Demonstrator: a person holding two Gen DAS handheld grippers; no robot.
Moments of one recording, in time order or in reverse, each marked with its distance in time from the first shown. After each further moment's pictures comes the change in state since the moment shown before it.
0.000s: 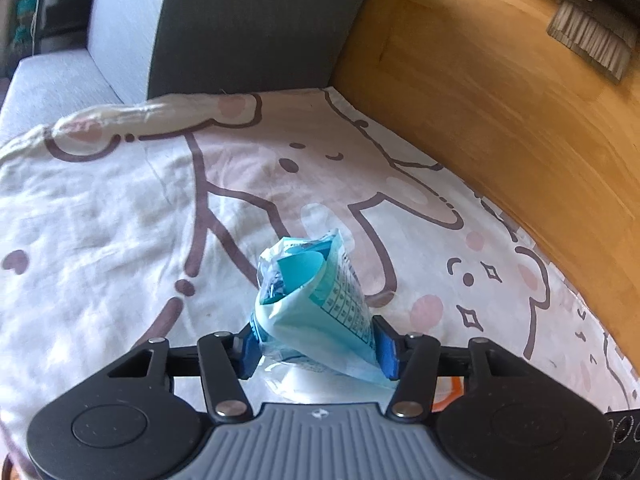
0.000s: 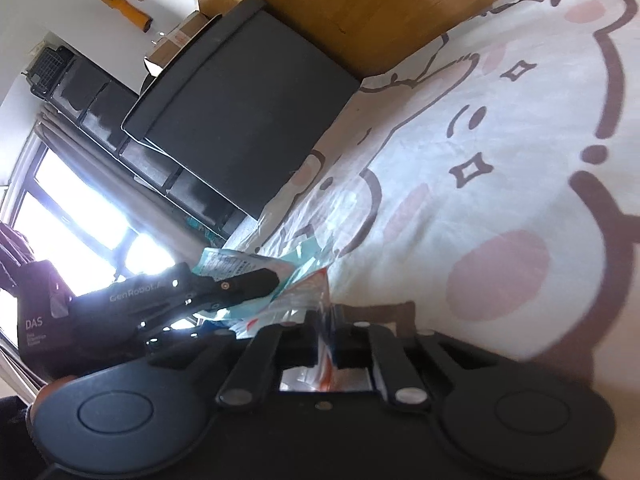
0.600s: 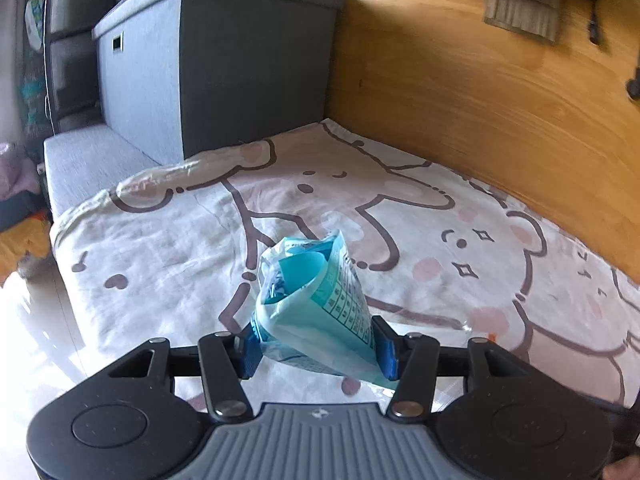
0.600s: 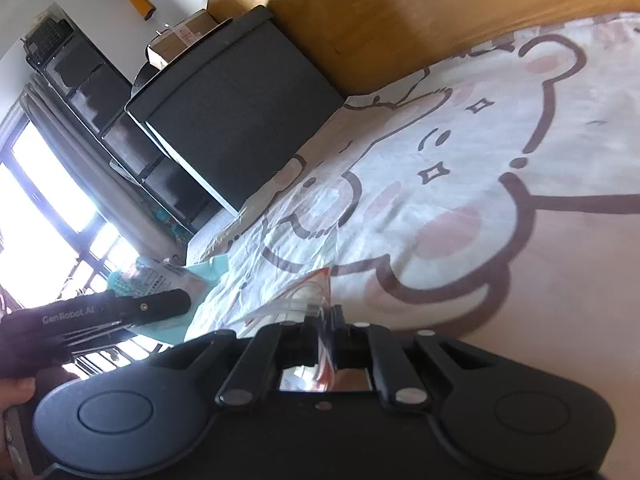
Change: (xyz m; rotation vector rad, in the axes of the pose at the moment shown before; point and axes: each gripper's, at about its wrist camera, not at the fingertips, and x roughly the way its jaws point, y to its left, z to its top) left arm -0.095 -0.018 -0.042 0.201 -0.102 0.134; right arm -0.058 0.034 -0.029 -0.108 -0.036 -0.145
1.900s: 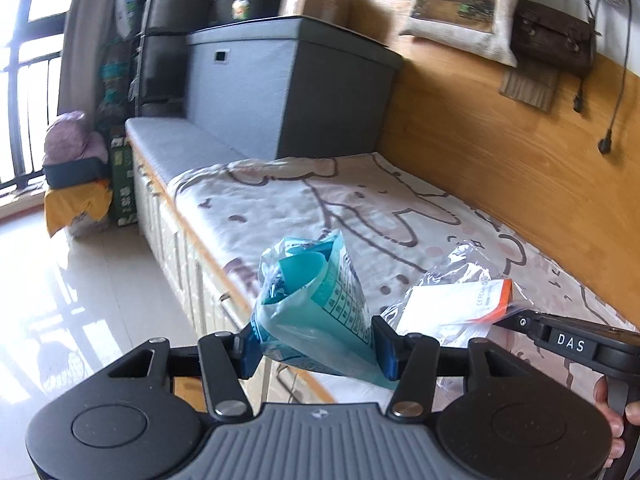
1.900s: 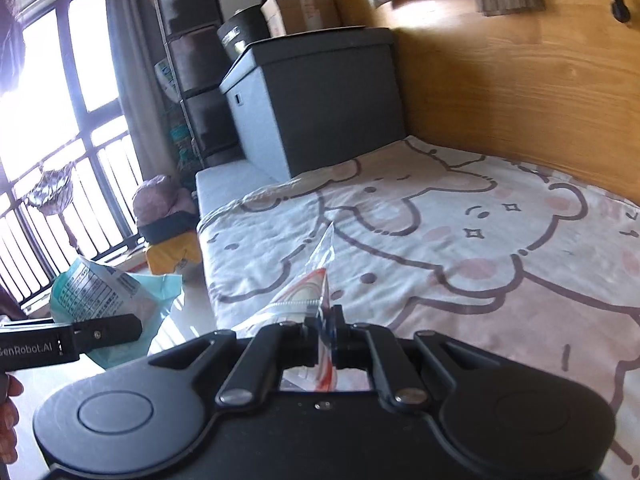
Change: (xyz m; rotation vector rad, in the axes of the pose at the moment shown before) left arm -0.177 0.051 -0.109 -0.186 -0.112 0.050; right arm -0.103 0.153 -0.051 -0.460 0.034 -0.140
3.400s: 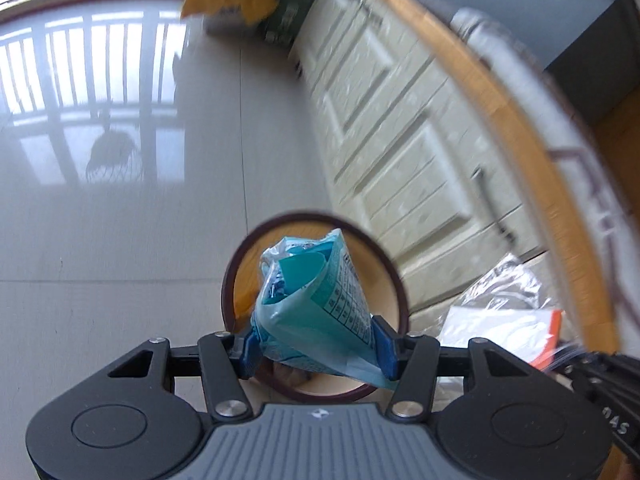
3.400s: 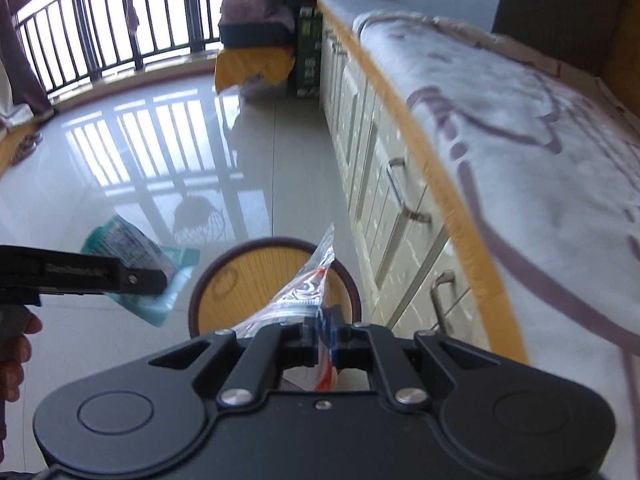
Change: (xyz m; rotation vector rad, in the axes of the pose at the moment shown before) left arm 0.108 0.260 -0.132 -0.499 0.377 0.174; right arm 0.178 0.191 -0.113 -0.413 0.442 0.067
